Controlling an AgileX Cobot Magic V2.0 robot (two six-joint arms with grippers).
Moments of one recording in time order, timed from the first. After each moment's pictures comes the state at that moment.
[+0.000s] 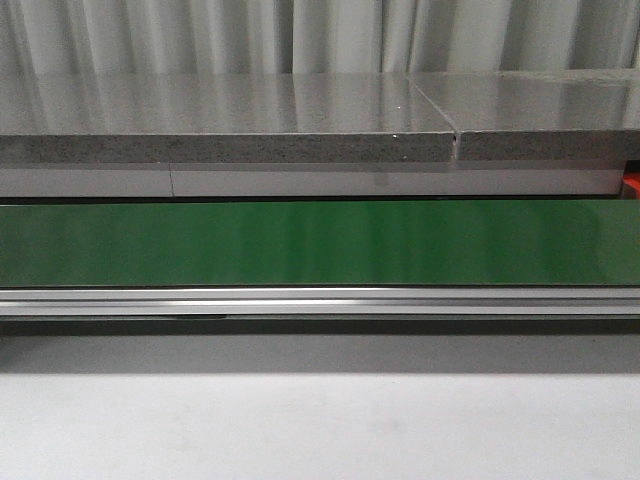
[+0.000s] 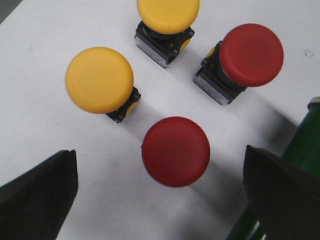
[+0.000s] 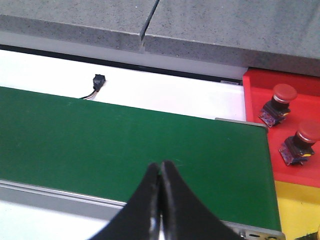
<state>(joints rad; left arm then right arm) 0.31 1.68 -1.08 0.13 0.55 -0.41 -0.09 0.57 -0.55 0.32 0.47 -0.36</state>
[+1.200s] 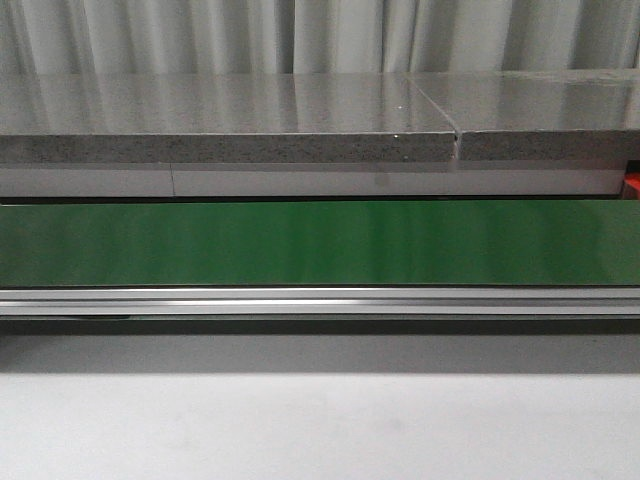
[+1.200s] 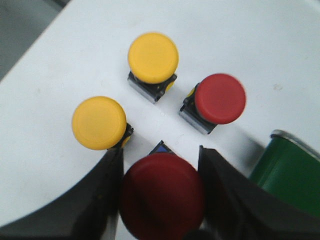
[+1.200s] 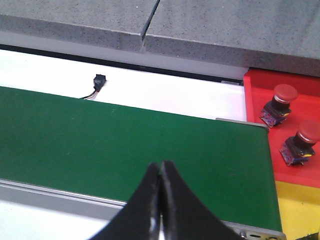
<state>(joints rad) 0.31 1.62 -1.16 0.12 0.59 -0.37 -0.09 0.57 -0.55 0.32 0.47 -0.36</state>
